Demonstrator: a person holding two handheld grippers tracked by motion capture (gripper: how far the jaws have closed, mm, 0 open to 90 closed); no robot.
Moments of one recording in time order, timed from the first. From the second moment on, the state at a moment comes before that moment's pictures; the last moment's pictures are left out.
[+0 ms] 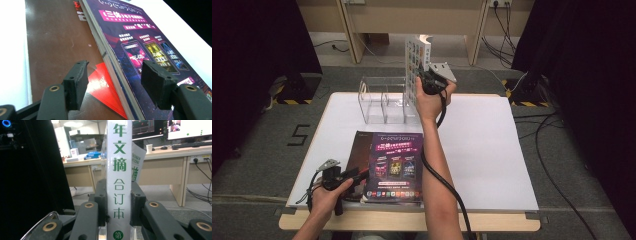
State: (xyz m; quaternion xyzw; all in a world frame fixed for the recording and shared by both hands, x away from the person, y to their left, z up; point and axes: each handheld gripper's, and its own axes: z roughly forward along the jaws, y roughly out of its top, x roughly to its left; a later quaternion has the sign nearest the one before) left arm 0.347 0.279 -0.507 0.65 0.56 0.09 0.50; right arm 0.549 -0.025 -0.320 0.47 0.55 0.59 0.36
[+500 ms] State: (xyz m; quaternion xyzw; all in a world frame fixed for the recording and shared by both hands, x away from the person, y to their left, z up) left arm 0.347 0.280 -0.507 0.65 0.56 0.08 0.51; right arm 0.561 -0.016 -0.320 0.48 0.54 0.59 0.36
